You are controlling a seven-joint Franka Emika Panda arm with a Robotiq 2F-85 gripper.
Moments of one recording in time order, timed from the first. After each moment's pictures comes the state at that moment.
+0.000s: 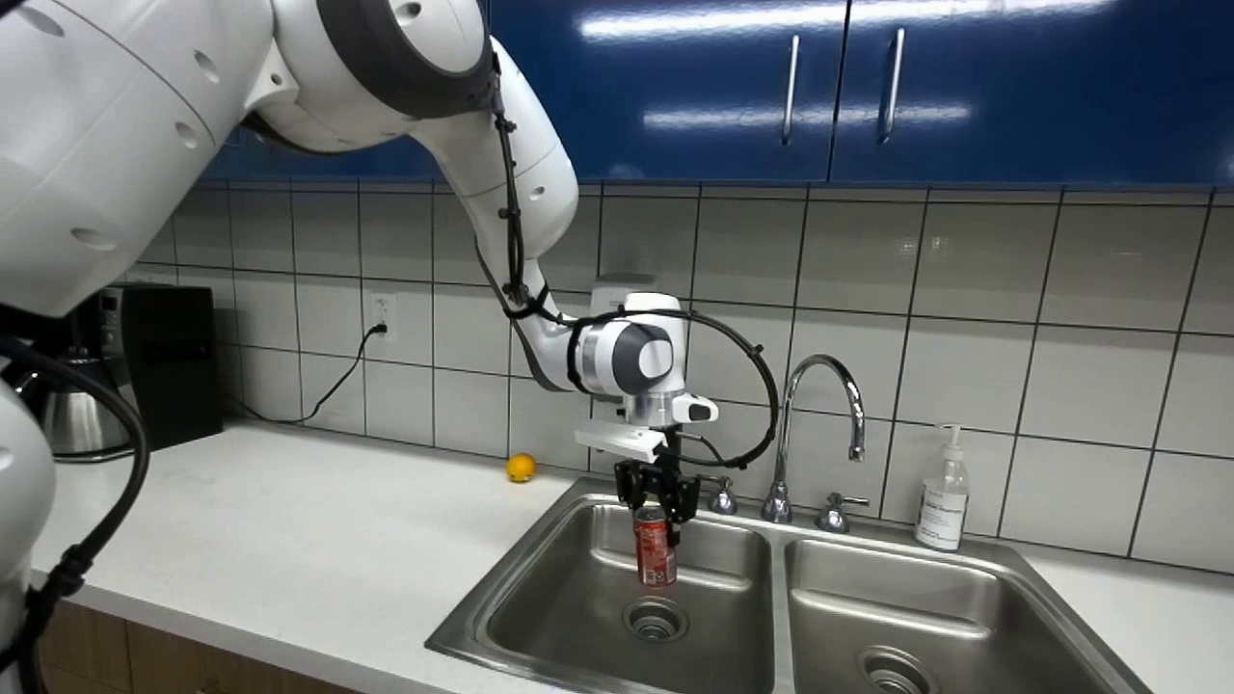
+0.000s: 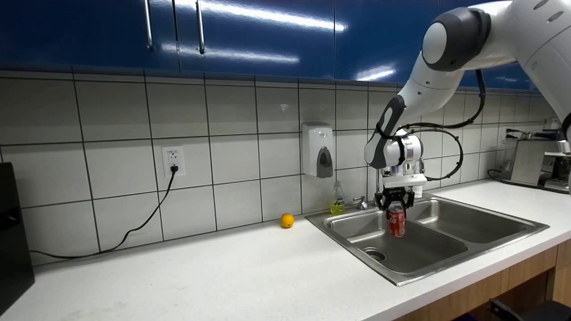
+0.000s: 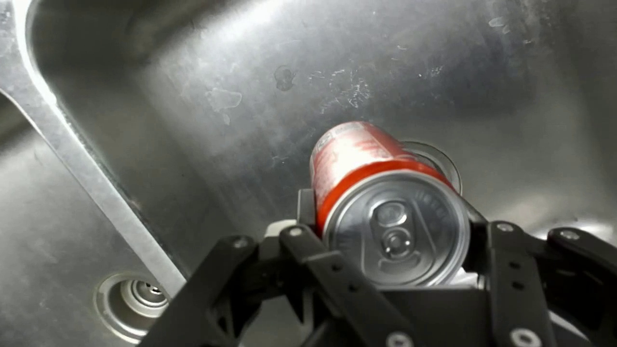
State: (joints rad) arm -0.17 0.58 -0.20 -1.87 0.01 2.46 0.07
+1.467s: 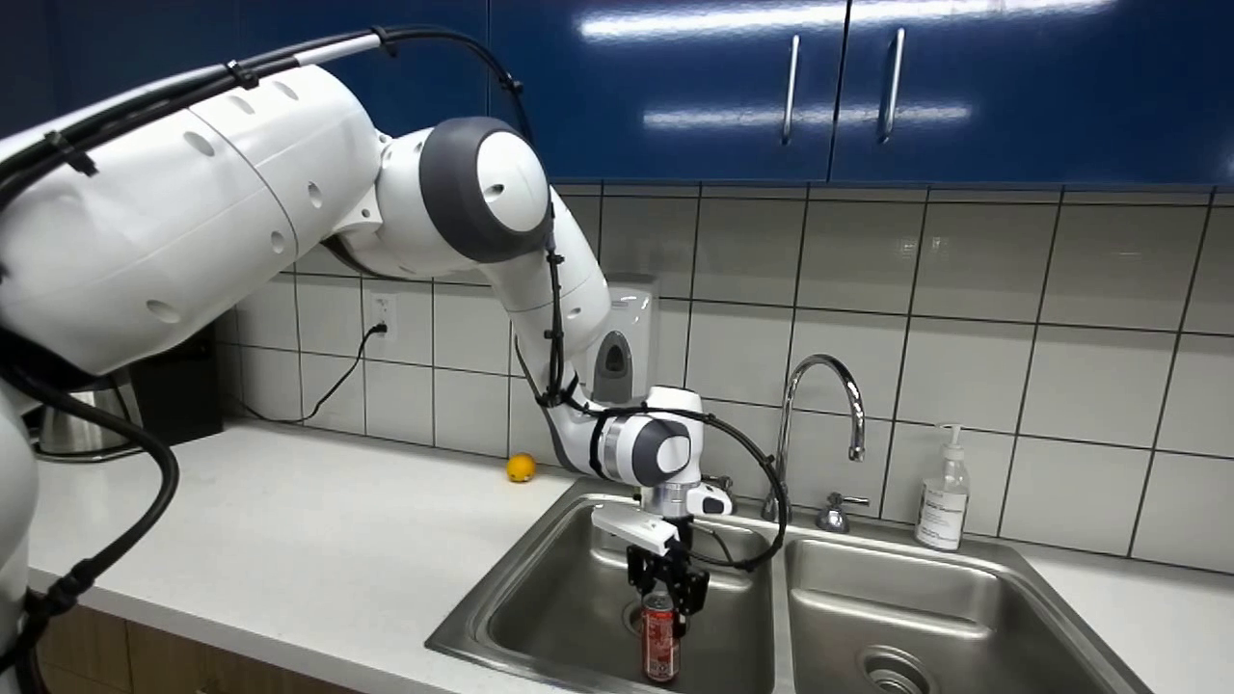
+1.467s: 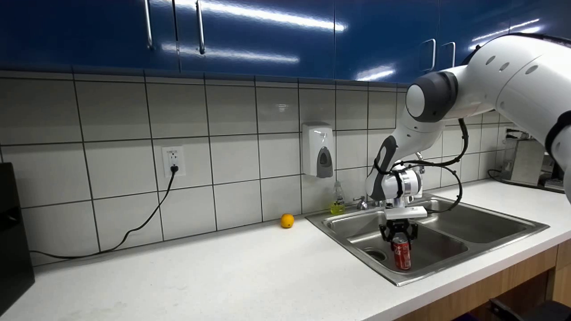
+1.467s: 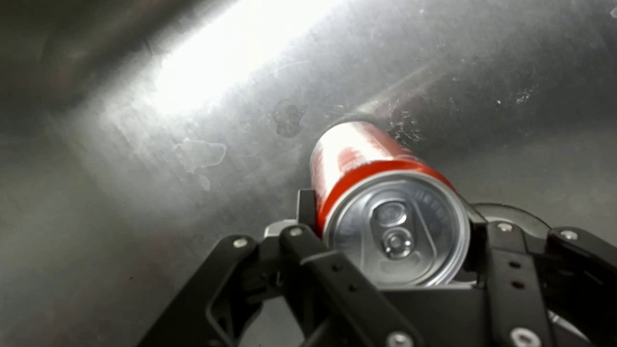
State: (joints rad) arm -0.22 0.92 -0.19 -1.64 0.08 2.44 0.07
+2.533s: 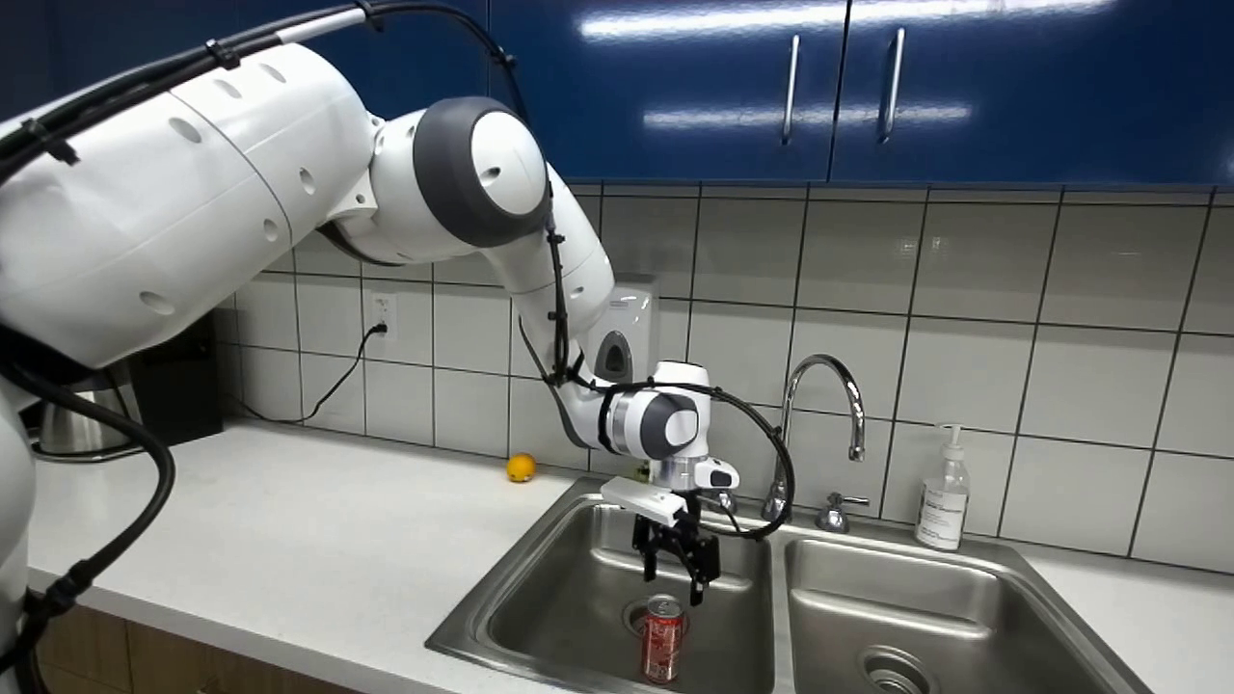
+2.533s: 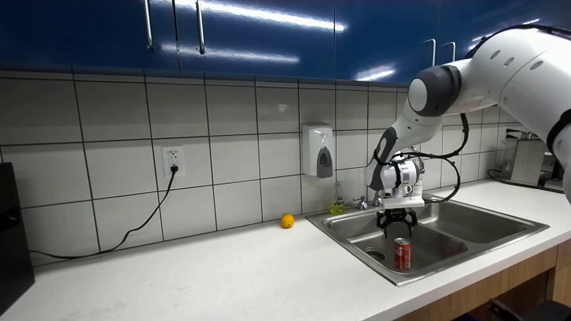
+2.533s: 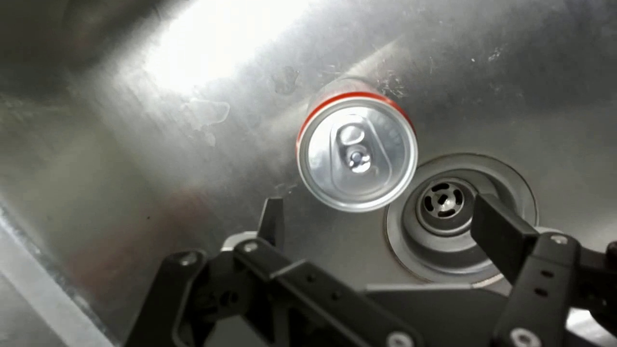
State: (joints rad) arm -0.23 0.88 -0.19 -1.61 0.08 2.41 0.07
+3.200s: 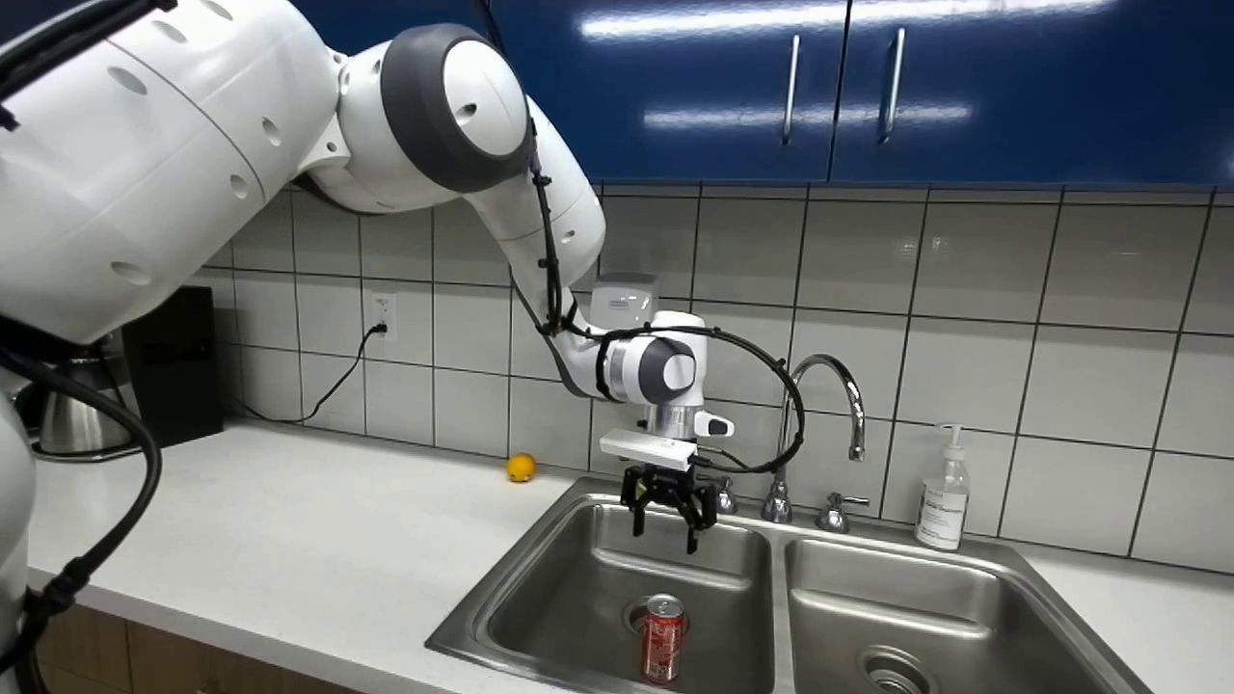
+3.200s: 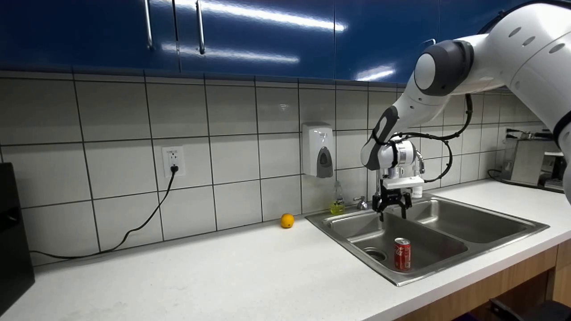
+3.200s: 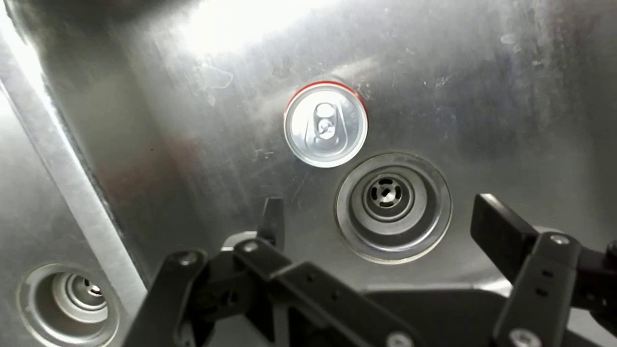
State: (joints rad) arm -0.23 0.74 -0.16 -1.64 0.06 2.29 -0.13
